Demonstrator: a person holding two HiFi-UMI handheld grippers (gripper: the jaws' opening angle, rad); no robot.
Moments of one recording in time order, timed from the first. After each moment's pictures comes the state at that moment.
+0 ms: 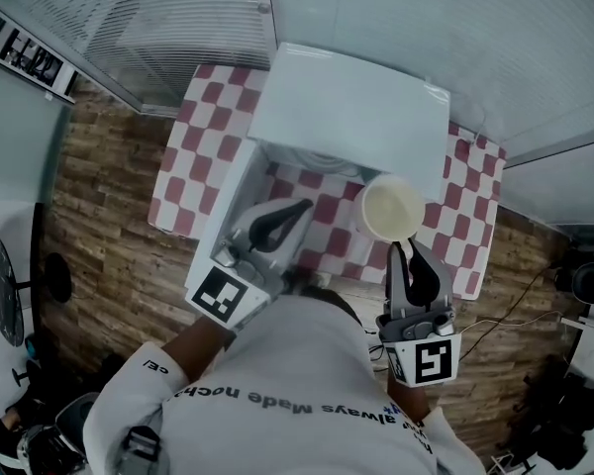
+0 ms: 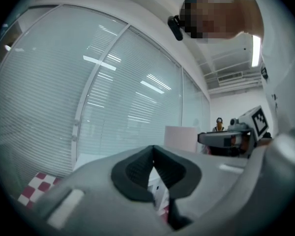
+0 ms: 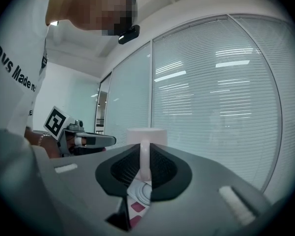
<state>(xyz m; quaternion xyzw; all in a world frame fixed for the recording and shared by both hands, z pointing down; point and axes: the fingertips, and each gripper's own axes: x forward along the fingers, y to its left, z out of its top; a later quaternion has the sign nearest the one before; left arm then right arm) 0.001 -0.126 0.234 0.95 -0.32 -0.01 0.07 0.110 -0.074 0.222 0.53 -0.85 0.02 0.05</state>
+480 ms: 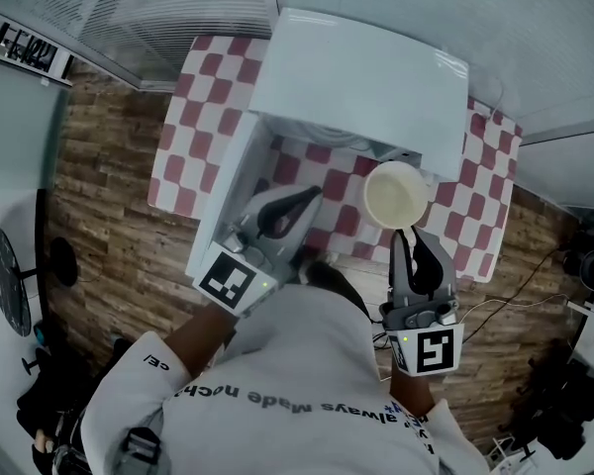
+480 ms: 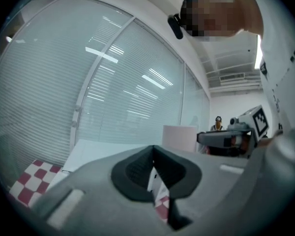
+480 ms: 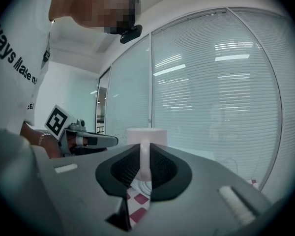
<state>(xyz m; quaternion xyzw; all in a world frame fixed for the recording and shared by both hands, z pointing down) 0.001 -0.128 0.290 0.94 -0.31 0.01 0.11 0.102 -0.075 0.275 0.53 -0.85 0.04 0.06</state>
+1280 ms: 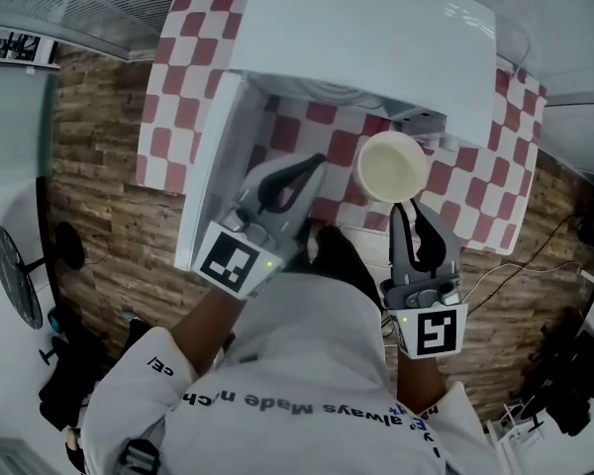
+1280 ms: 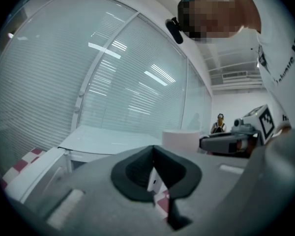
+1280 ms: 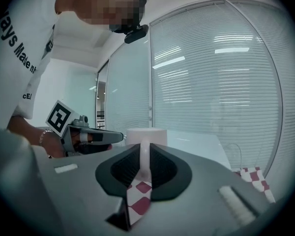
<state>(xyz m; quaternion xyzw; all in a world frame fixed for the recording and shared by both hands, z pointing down) 0.008 -0.142 0.369 0.94 -0.31 0.02 0.12 0.095 -0.084 0.361 0.53 -0.84 0.07 0.09</state>
